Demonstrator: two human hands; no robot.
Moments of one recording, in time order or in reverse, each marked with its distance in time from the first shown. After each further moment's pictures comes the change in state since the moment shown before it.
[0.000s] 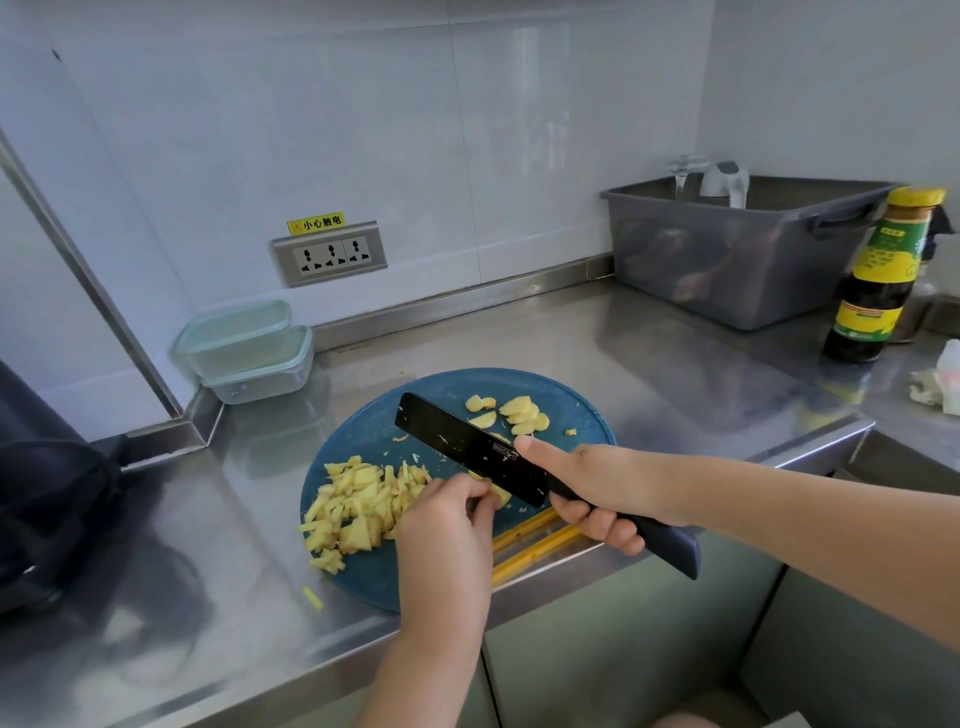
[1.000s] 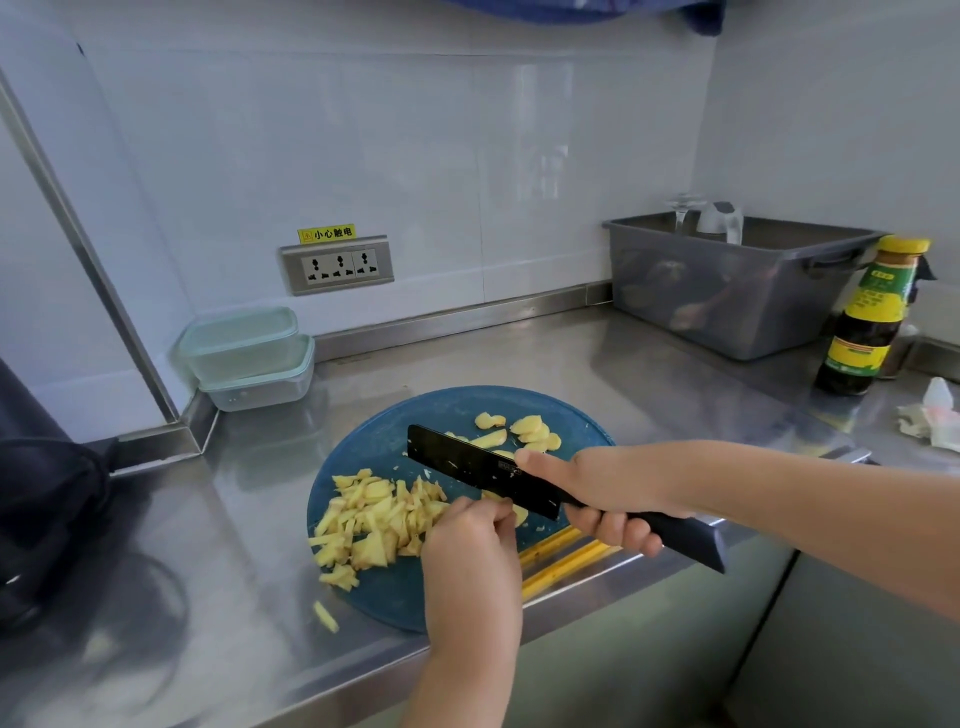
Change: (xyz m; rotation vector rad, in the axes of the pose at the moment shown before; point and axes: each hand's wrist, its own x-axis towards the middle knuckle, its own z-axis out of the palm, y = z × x) left_hand 0.002 -0.004 0.011 0.023 0.012 0.057; right_hand -0.006 -0.032 0.002 -0.155 0.003 0.213
